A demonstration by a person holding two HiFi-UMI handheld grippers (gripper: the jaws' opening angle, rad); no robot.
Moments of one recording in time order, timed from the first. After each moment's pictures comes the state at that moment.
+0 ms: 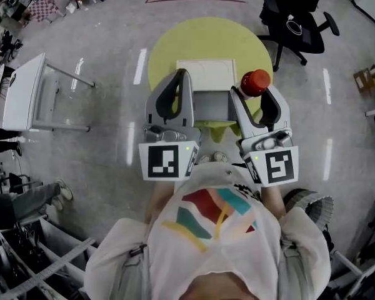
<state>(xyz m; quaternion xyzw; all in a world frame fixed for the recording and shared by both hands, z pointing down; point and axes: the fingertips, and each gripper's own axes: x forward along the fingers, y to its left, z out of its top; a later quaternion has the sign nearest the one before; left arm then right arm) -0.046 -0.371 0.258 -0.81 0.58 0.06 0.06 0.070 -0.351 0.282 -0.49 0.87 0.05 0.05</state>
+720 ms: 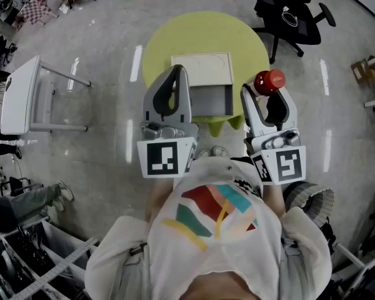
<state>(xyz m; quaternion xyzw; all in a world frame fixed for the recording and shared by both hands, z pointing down) -0.034 -0.376 0.269 -0.81 0.58 0.06 0.07 0.110 -0.349 0.294 -0.51 0.85 0.03 0.06</state>
